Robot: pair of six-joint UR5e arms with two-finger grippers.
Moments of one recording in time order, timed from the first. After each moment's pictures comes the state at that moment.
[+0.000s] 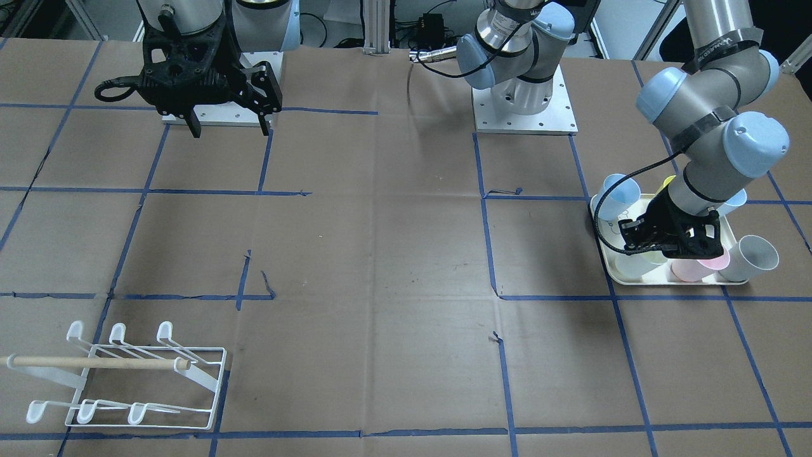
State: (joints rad) left arm -1.06 -1.74 -2.02 -0.97 1.55 0.52; right arm 1.68 -1.68 1.67 -1.61 -1.56 0.05
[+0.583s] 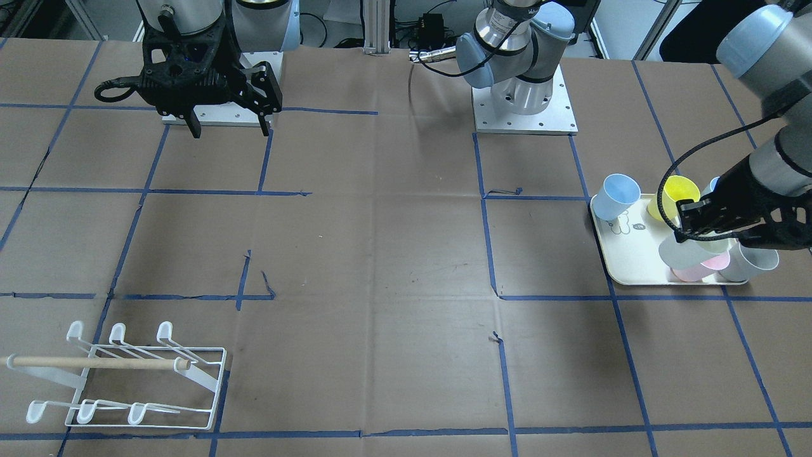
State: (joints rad) left arm -1.10 -1.73 -1.61 -1.43 1.54 0.50; right arm 1.68 -1.68 1.67 -1.61 -1.56 0.05
